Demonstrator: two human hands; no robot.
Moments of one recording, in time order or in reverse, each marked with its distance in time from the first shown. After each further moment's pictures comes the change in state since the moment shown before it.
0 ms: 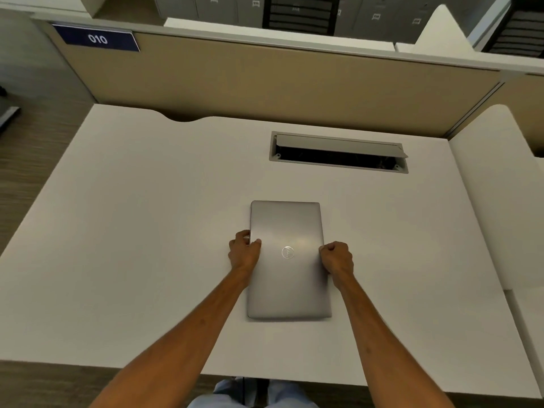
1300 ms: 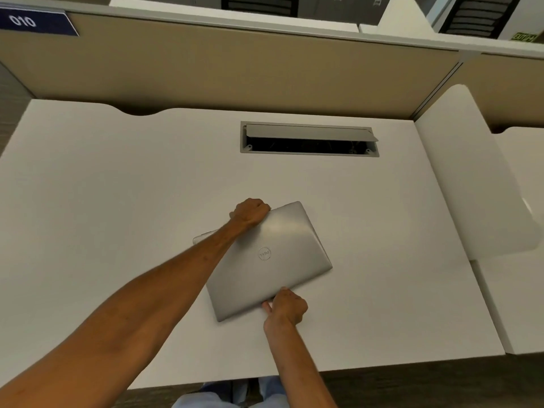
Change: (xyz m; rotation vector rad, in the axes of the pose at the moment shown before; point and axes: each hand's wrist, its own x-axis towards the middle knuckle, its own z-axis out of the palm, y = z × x) left_hand 0.055 0.089 0.054 0.809 -0.361 0.272; right_hand -0.098 0.047 0.101 0.912 0.223 0.620
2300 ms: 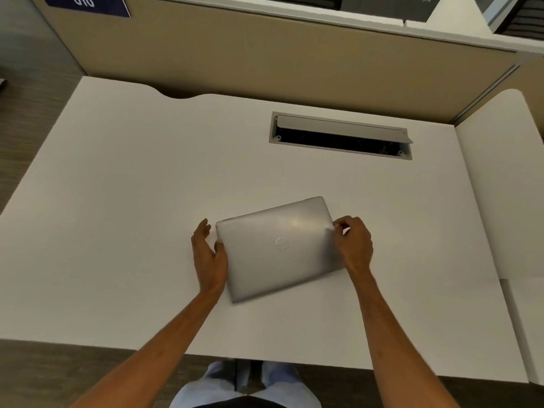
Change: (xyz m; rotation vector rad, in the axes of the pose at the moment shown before) left_hand -0.118 -0.151 0.065 -0.763 0.773 -0.033; right_hand 0.060 -0.161 -0.011 -0.944 -0.132 -1.095
